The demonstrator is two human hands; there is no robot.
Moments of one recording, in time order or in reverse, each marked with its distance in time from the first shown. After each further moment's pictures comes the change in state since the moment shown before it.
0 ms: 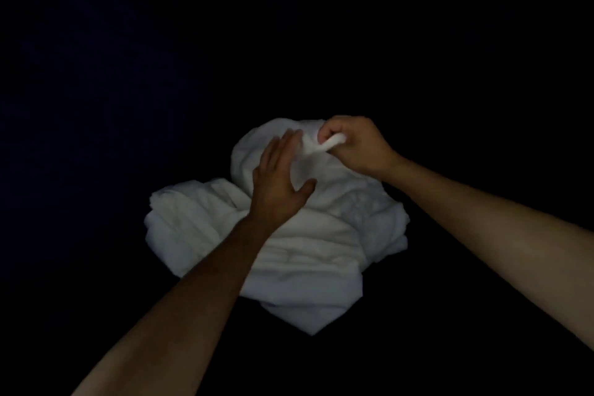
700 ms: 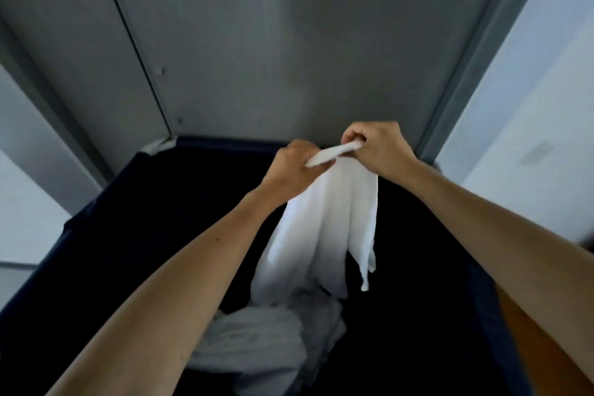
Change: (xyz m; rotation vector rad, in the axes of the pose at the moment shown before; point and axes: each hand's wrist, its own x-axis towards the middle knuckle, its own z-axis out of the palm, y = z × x) left_hand -0.048 0.426 -0.178 -0.008 -0.121 0.371; right_hand -0.243 -0.329 -0.266 -0.426 0.573 0.034
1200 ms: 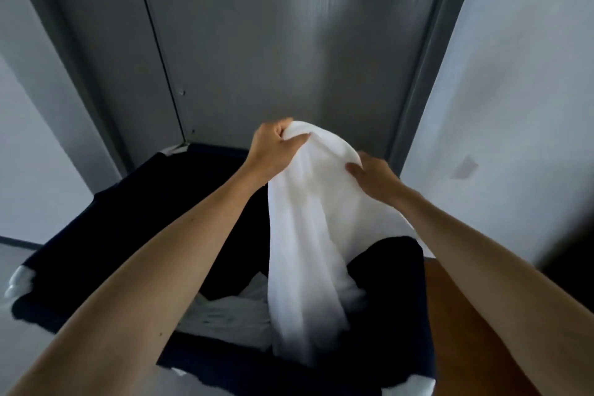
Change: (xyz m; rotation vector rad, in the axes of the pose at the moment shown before) left_hand -0.064 0.170 0.007 -0.160 0.391 -0.006; right_hand -0.110 0.041 -0.108 -0.015 -0.143 0.160
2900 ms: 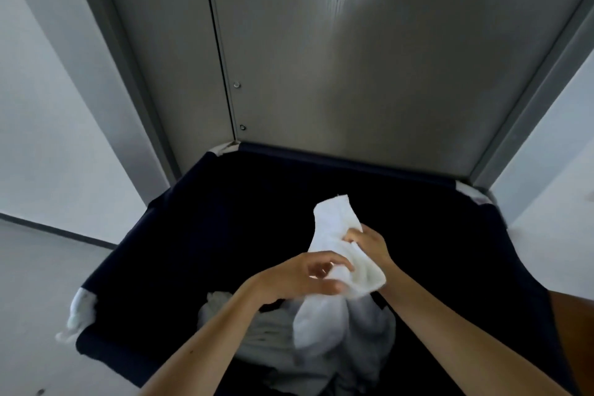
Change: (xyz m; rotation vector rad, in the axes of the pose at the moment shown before) left_hand -0.060 -0.185 -0.097 -0.212 -0.908 -0.369; right_hand 0.037 -0.089 0.212 0.917 -0.104 0.420
